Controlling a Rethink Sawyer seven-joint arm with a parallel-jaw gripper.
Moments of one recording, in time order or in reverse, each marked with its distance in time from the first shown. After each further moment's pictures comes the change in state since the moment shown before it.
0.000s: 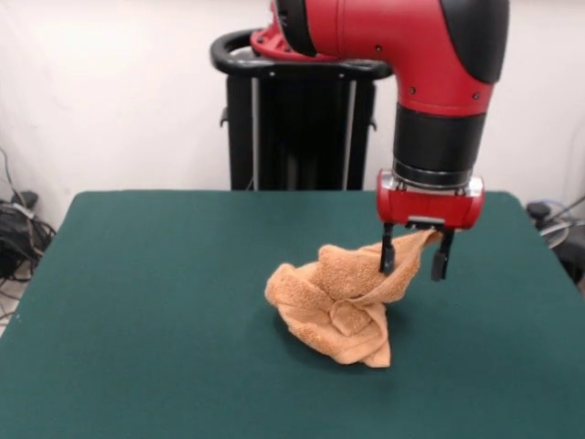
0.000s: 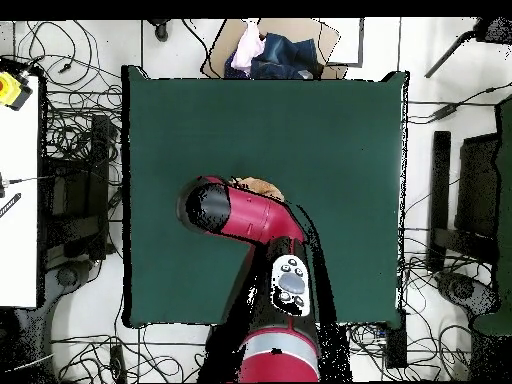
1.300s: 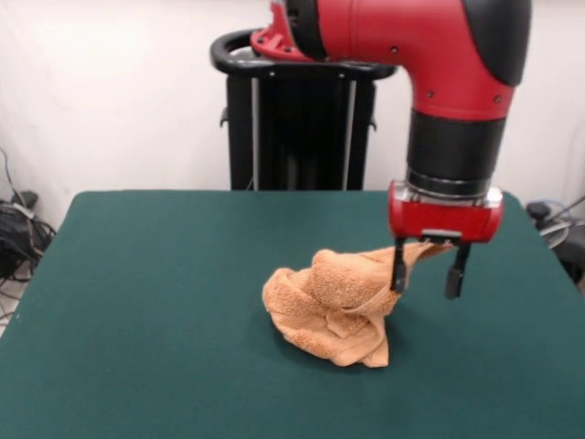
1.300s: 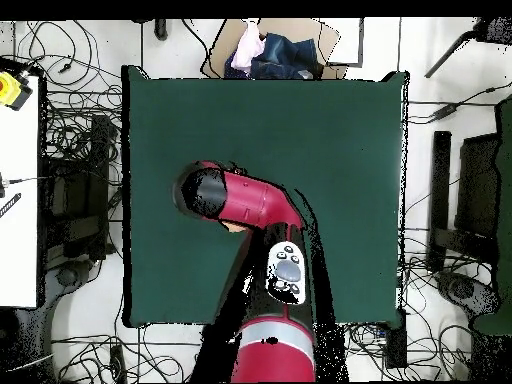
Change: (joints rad) arm 0.007 0.028 -0.004 -0.089 0.000 0.012 0.000
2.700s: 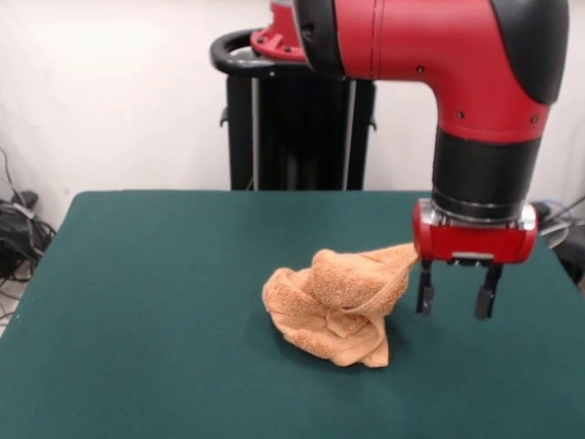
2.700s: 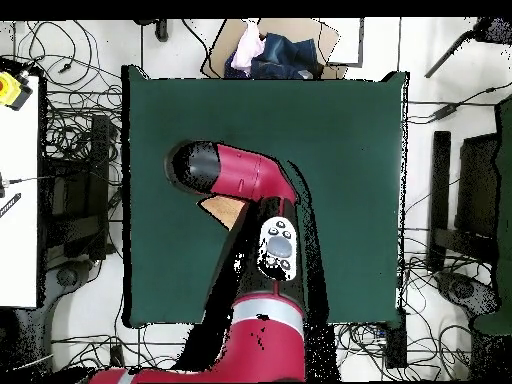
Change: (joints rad) arm 0.024 0.054 0.000 -0.160 0.001 0.147 0.000
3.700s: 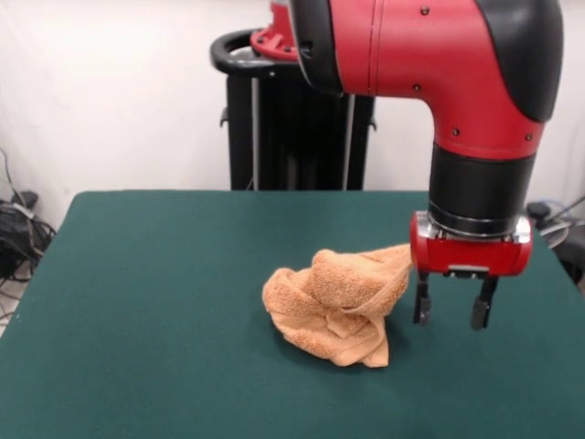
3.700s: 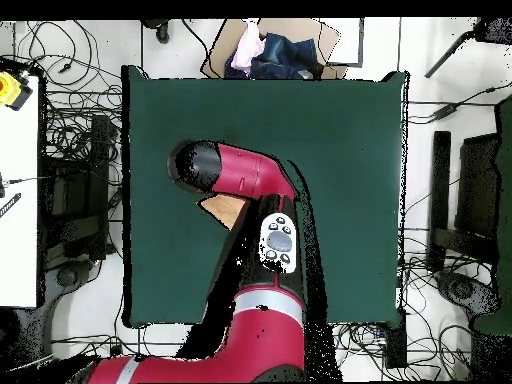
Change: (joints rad) arm -0.002 0.039 0.001 -0.026 0.000 0.000 0.000
